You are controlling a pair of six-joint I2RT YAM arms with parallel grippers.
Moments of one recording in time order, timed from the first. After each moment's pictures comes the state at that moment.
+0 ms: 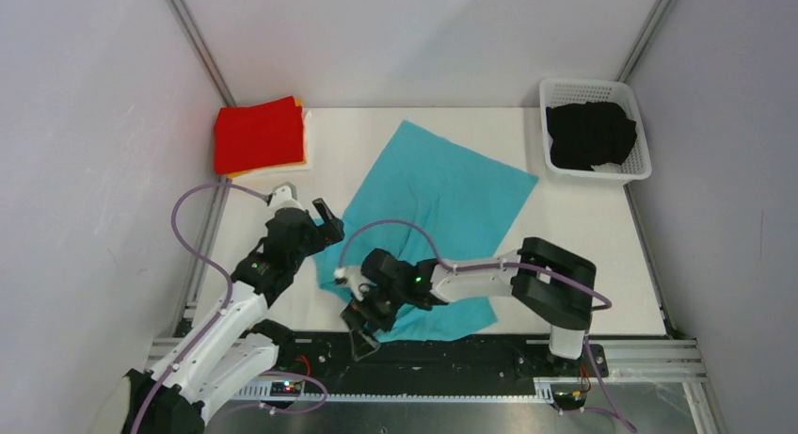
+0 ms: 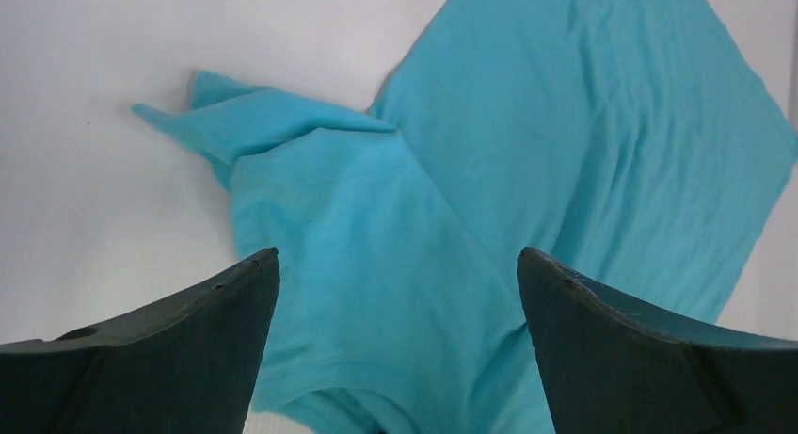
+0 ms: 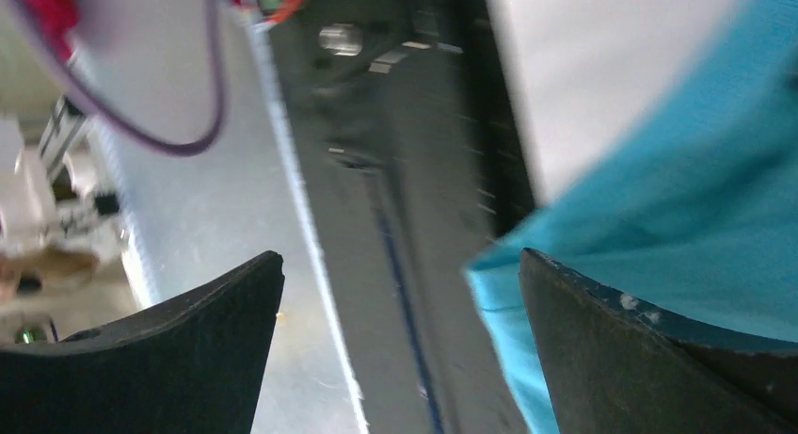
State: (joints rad) left arm -0.40 0.79 0.54 -0.31 -0.26 -0.66; right arm 1.21 1.79 0.99 -0.03 -0.52 0.45
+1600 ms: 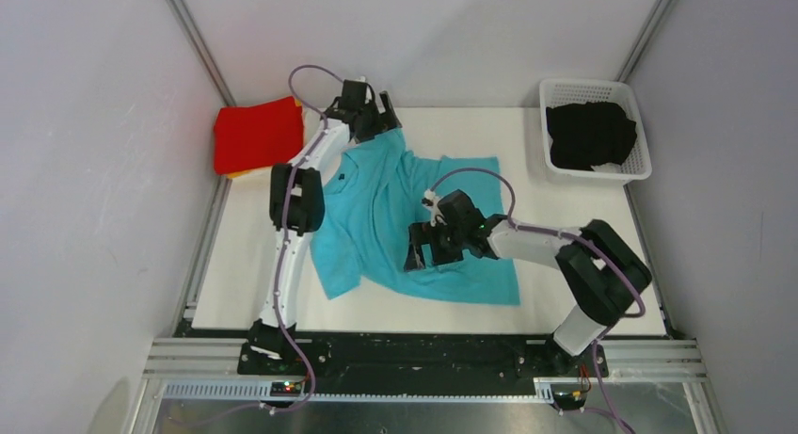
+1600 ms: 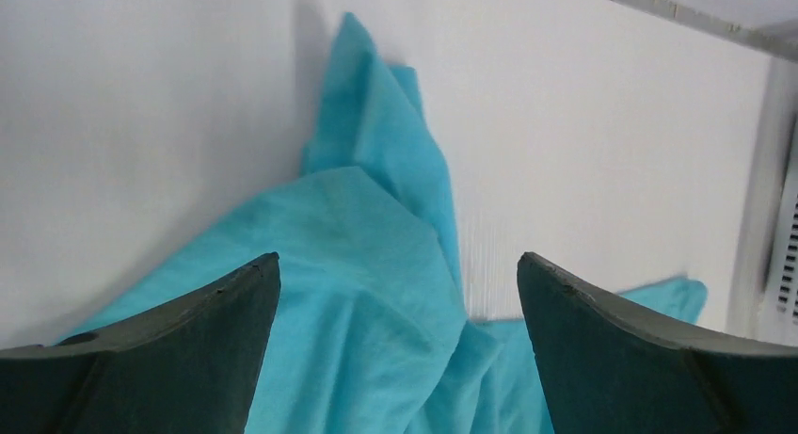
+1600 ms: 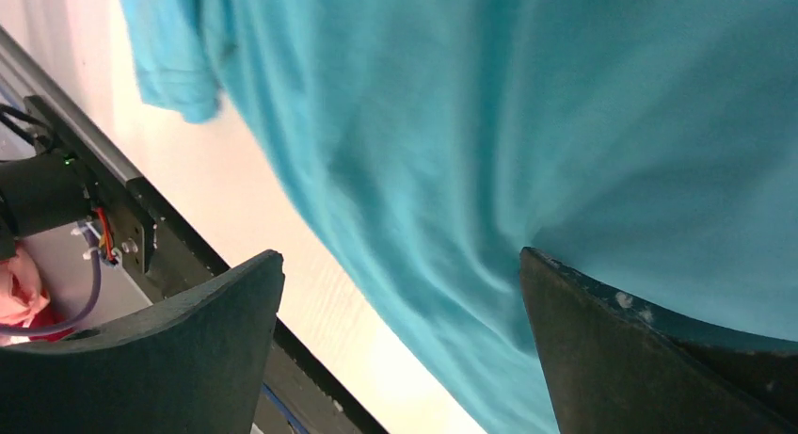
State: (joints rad) left arm -0.26 2.60 2.36 -0.46 0.16 -0.57; right arm 0.72 1.67 0.88 -0.08 -0.38 0.51
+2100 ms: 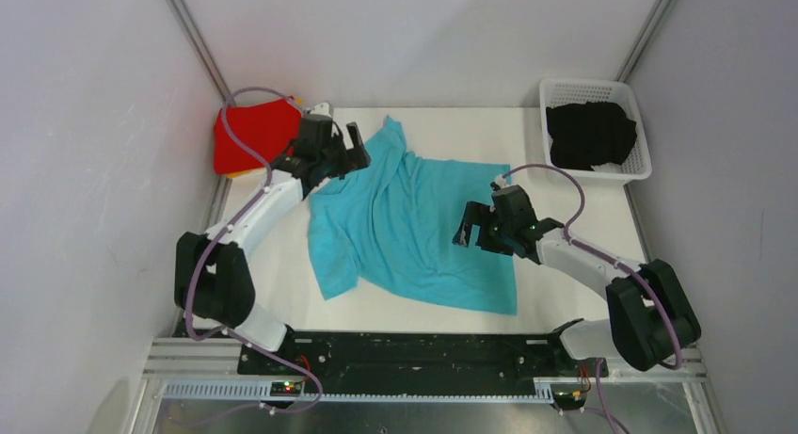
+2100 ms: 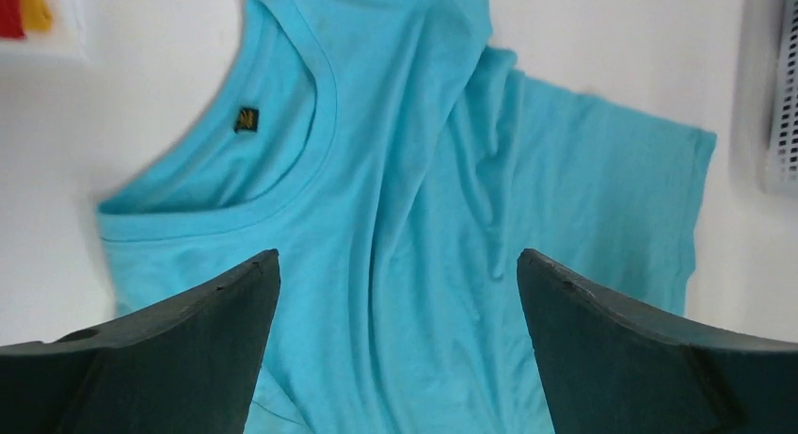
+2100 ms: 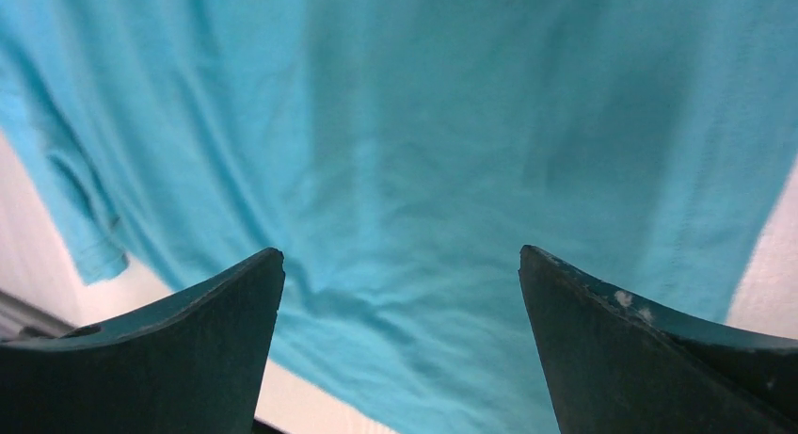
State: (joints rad) left arm -0.30 1.58 1.29 -0.37 -0.05 -0.49; right arm 0.47 1.32 0.70 -0.21 -0.12 0.62
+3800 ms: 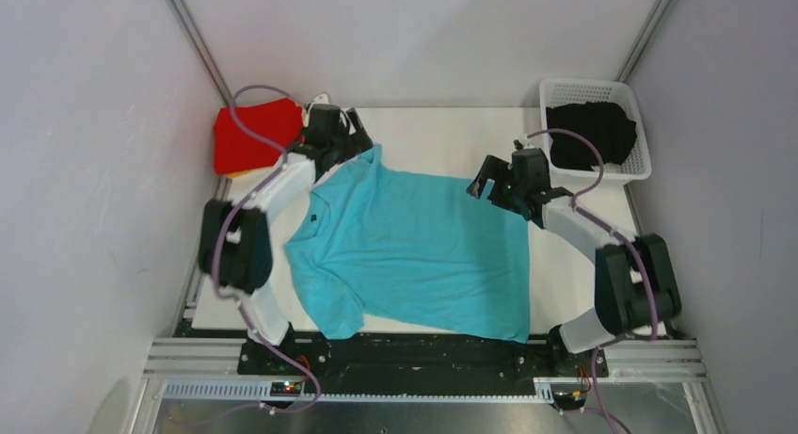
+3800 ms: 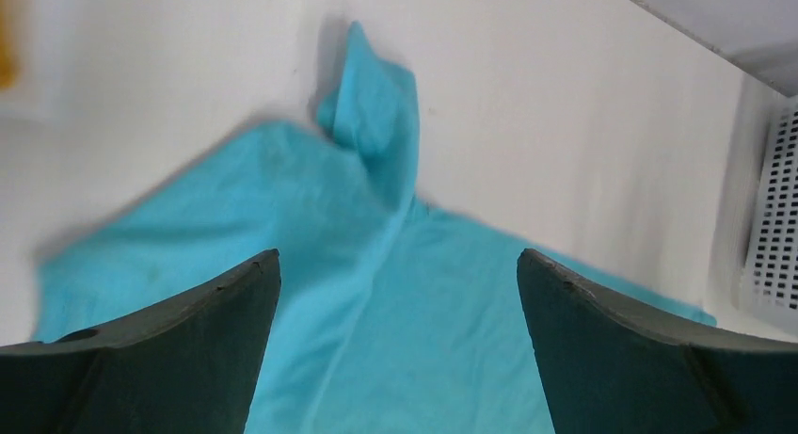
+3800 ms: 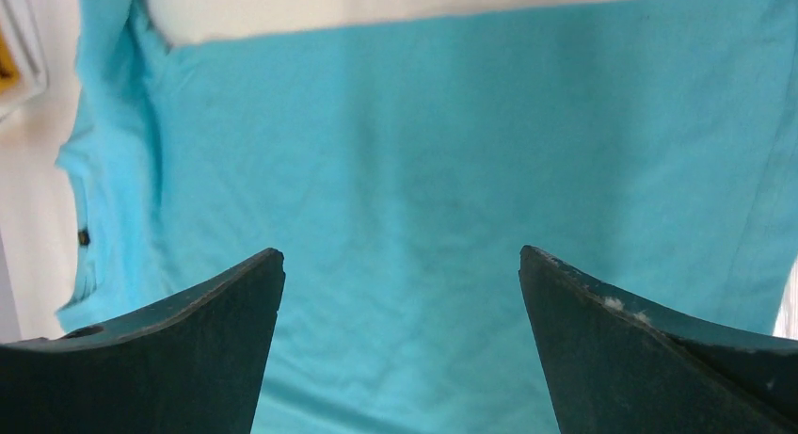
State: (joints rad) left arm -0.30 1.66 1.28 -0.22 -0.14 -0.64; right arm 0.29 1.44 0.89 -0.11 -0.08 0.59
